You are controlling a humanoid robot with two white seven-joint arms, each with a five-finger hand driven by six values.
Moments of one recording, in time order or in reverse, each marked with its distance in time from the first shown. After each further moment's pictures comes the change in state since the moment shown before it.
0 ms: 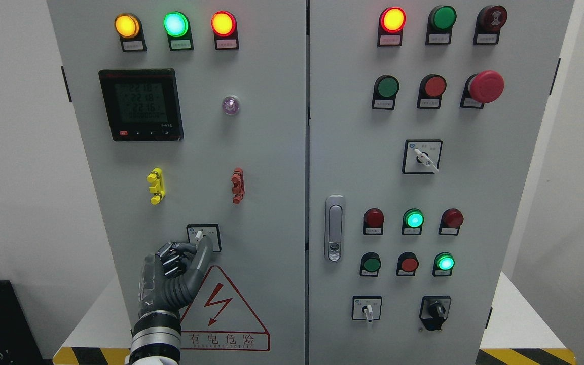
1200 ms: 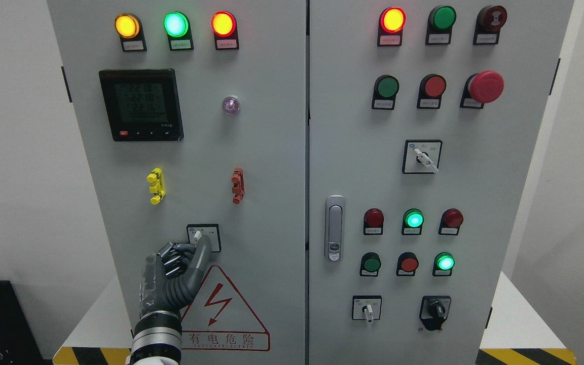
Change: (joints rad) left arm 0.001 0.000 -0.003 0.001 0.000 0.000 0.000; right arm 0.000 0.000 0.000 0.000 0.000 0.000 0.000
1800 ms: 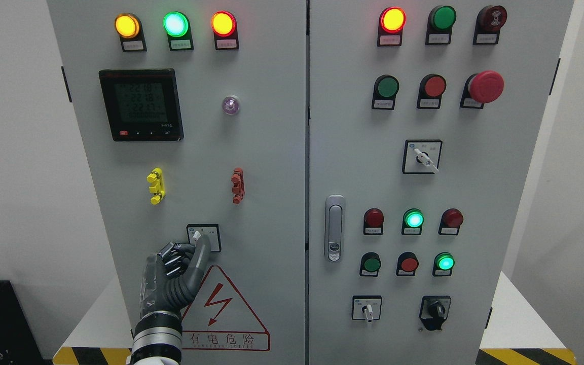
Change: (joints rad) left arm 0.000 0.000 -0.001 0.000 0.000 0.000 0.002; right arm 0.000 0.000 0.000 0.000 0.000 0.000 0.000
